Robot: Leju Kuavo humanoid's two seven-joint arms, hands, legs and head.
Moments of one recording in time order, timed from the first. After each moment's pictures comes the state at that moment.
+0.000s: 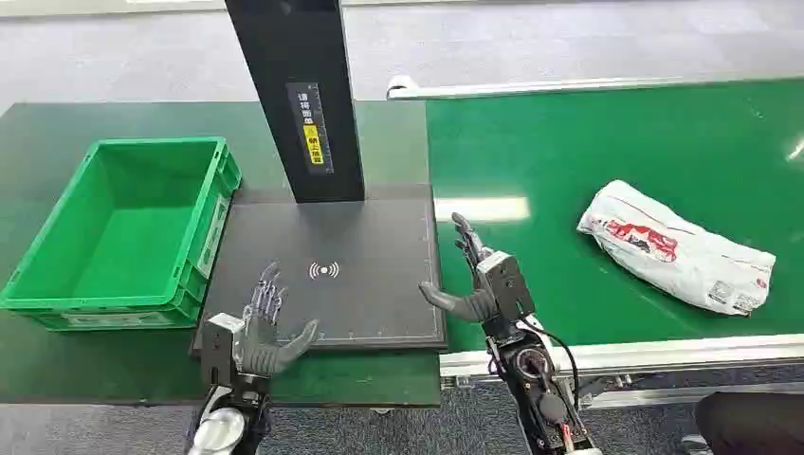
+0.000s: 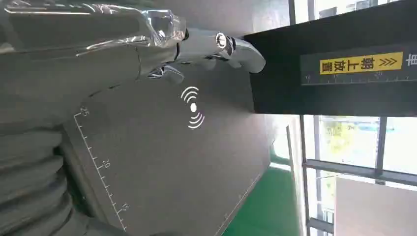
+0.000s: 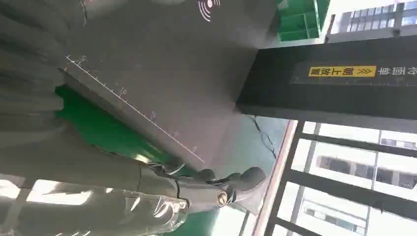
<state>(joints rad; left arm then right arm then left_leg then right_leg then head) -0.08 -0.16 -0.17 -1.24 -0.02 -0.03 -0.49 -0.34 0.13 0.25 -1.04 0.19 0.03 -0.40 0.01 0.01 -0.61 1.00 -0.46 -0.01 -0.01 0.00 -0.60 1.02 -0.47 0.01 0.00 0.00</state>
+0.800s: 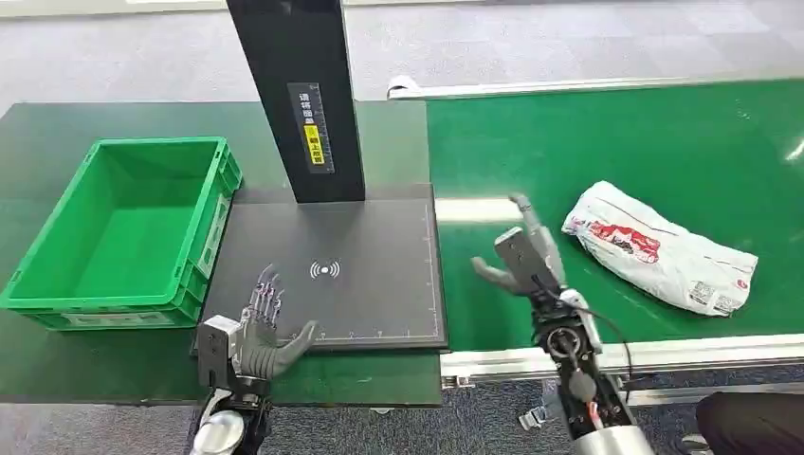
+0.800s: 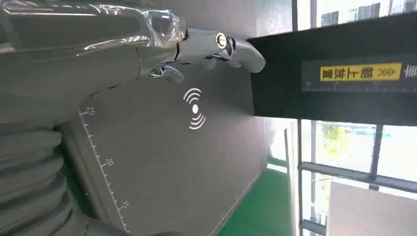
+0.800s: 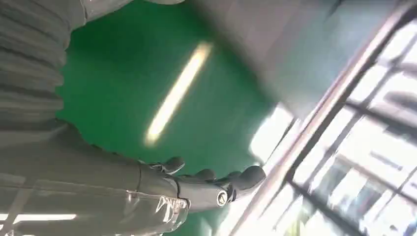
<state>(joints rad) -0.05 -0.17 -0.18 -1.26 0.02 -0.01 -0.50 -0.48 -0.05 0.19 -1.01 0.58 -0.19 -0.23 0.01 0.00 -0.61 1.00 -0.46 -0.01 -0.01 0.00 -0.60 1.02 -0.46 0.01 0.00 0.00</state>
